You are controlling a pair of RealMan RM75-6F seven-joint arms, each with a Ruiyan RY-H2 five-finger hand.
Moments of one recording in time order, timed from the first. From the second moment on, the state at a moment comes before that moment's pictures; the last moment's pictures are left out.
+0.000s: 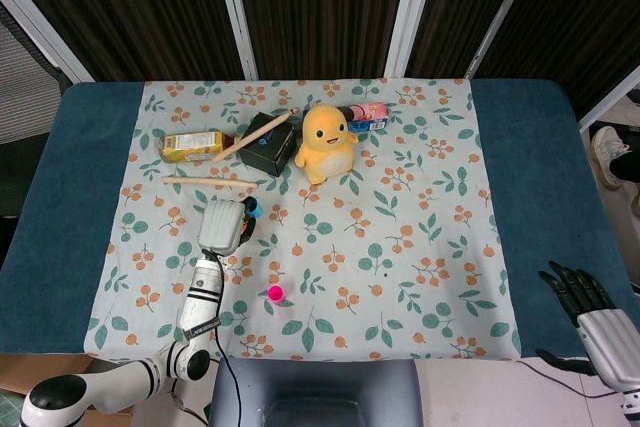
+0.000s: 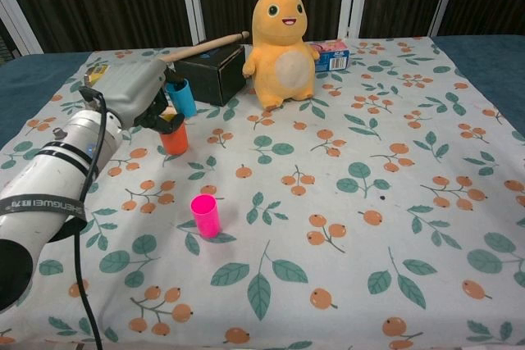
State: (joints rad) left arm -0.74 -1.97 -0.33 -0.98 1.21 1.20 0.38; right arm 0.02 -0.93 -0.12 -1.63 -1.74 1.52 0.20
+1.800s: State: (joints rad) left arm -0.60 -1.69 -0.15 -1.47 1.29 1.21 0.34; right arm 0.02 -0.93 -0.13 -1.64 -1.77 1.50 0.17
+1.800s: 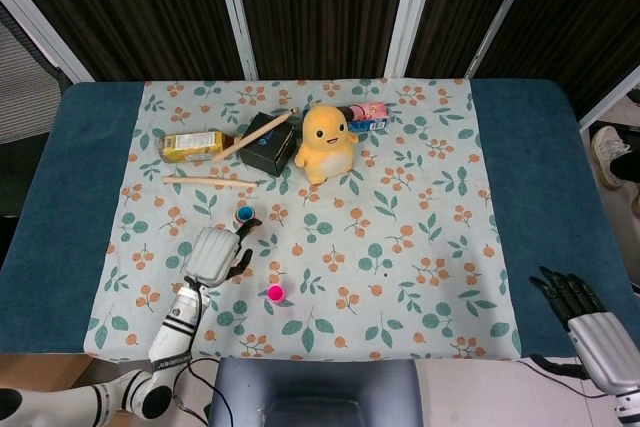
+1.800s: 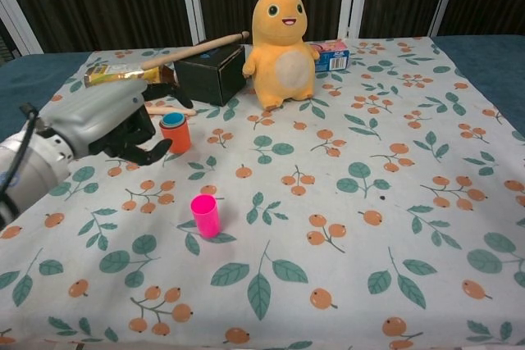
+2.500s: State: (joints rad) left arm -0.48 -1.57 0.04 -1.70 1.33 1.11 0.21; right arm 0.02 -0.92 -0.15 -1.62 -1.82 1.53 0.22
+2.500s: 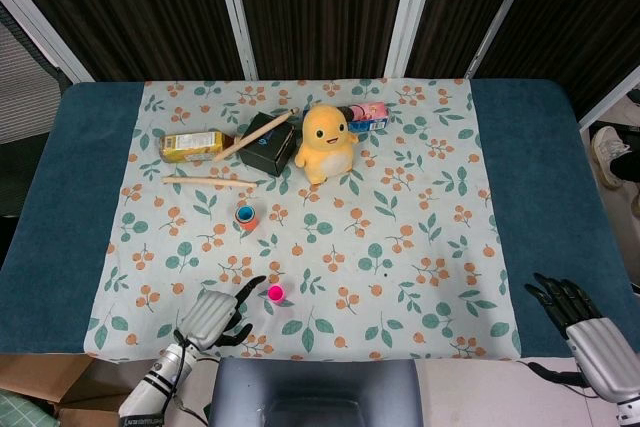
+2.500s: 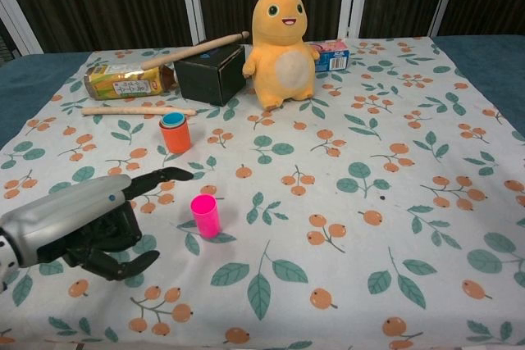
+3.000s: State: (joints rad) left arm -0.52 -1.72 -0.07 -1.63 1.19 1.05 0.29; right arm 0.02 -0.91 -0.15 -1.62 -1.81 1.54 0.24
